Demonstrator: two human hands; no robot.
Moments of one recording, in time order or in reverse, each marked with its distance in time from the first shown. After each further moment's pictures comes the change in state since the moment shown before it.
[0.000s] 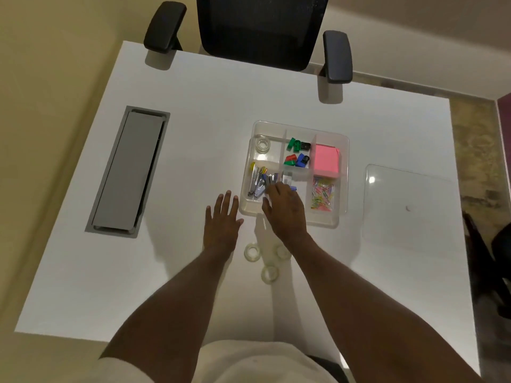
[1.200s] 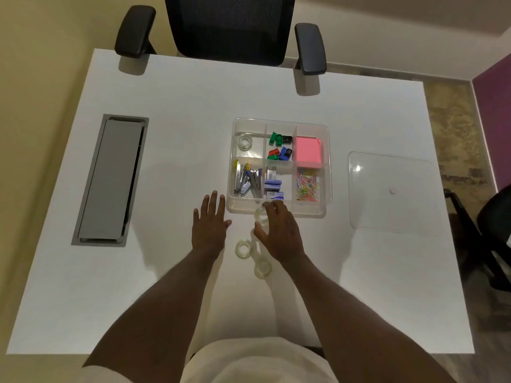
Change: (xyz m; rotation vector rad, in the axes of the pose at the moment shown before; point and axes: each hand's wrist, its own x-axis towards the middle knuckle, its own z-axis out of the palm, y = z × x) left_hand 0.003 -0.003 0.000 -0.009 -0.035 0.021; right_hand -0.068 0.009 0.006 0.211 -0.018 0.138
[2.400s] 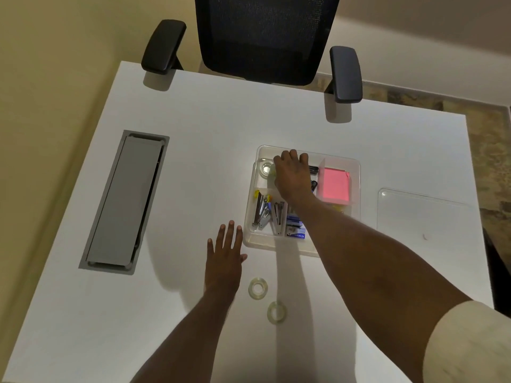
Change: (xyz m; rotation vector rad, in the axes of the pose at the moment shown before) left_hand 0.010 -0.004 0.018 -0.017 0.000 -0.021; right_hand 0.241 -0.013 -0.018 -0.557 -0.074 -0.127
